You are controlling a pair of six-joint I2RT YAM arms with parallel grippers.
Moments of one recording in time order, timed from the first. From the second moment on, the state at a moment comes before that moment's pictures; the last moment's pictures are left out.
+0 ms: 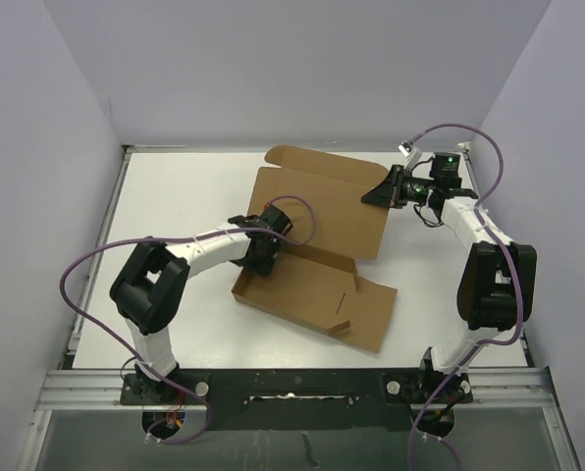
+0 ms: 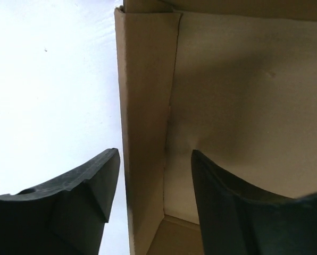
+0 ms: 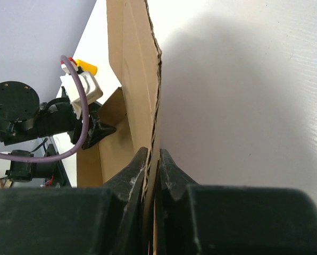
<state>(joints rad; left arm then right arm) -0.69 1.83 1.22 -0.68 -0.34 -0.26 -0.04 1.71 1.25 -0.19 -1.00 0.21</state>
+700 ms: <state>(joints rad) -0.10 1.32 0.97 -0.17 0.45 -0.34 0.01 1.76 1.41 -0.31 -1.10 0.03</state>
